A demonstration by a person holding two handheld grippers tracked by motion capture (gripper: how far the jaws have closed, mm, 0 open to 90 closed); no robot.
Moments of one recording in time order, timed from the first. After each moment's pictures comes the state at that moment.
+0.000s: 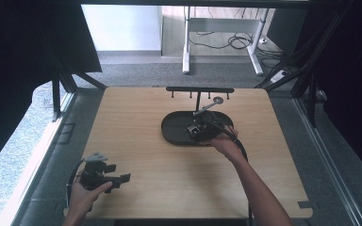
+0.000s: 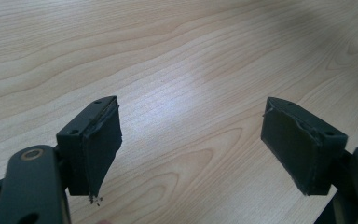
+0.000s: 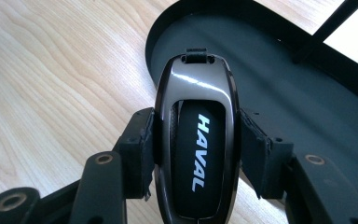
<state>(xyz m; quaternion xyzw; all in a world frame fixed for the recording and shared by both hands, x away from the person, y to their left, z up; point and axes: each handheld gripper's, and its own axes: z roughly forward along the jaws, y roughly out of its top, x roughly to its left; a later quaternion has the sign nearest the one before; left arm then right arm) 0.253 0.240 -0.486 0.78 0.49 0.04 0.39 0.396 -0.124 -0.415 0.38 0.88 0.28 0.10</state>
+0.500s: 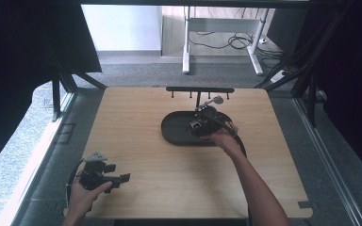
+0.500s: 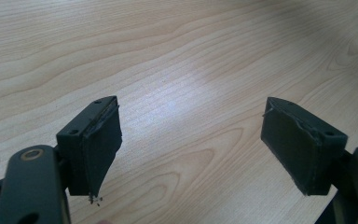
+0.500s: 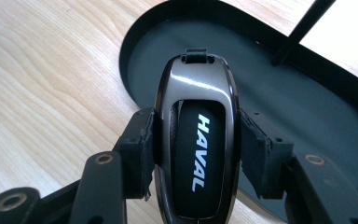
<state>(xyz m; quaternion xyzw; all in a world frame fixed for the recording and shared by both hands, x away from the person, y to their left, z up) 0.253 0.241 -0.486 0.78 0.49 0.04 0.39 0.415 -0.128 -0.418 0.41 0.86 0.28 0.11</state>
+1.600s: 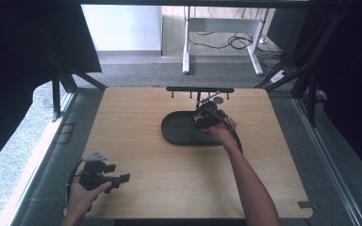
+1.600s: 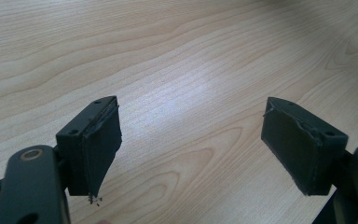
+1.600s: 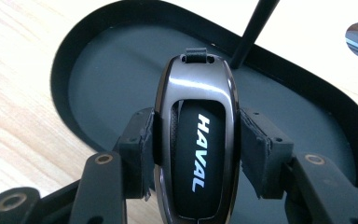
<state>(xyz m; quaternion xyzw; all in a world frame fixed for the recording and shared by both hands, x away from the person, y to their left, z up) 0.253 0.241 -0.485 0.78 0.49 0.04 0.39 0.452 -0.131 -0.438 0.46 0.84 0.25 0.14</state>
